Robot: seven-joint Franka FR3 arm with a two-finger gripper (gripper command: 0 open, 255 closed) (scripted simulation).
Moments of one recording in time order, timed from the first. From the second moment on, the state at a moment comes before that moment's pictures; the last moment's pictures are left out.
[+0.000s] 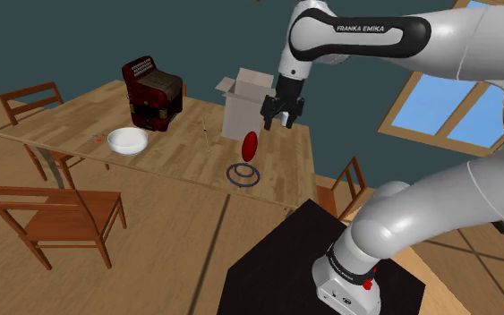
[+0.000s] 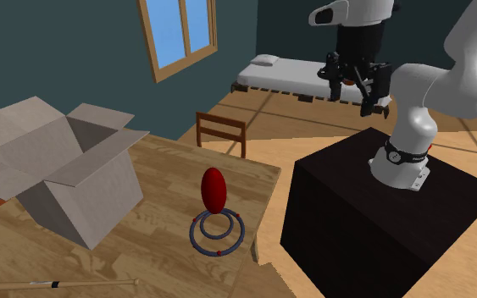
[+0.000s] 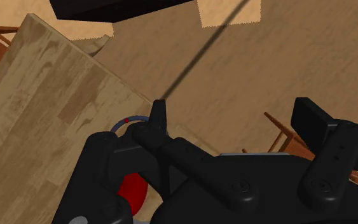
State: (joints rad) arm -0.02 -0.48 -0.08 -2.29 0.06 1.71 0.14
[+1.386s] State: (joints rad) arm -0.21 0.48 -0.24 -1.47 0.42 1.55 0.23
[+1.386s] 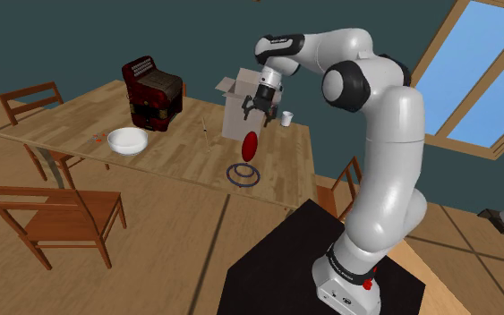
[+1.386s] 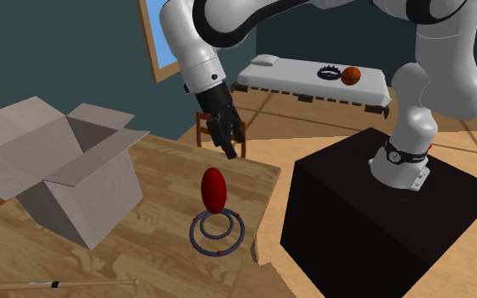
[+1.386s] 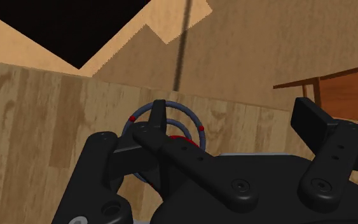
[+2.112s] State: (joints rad) arm -0.35 0.83 -0.23 -1.13 0.54 1.47 0.30
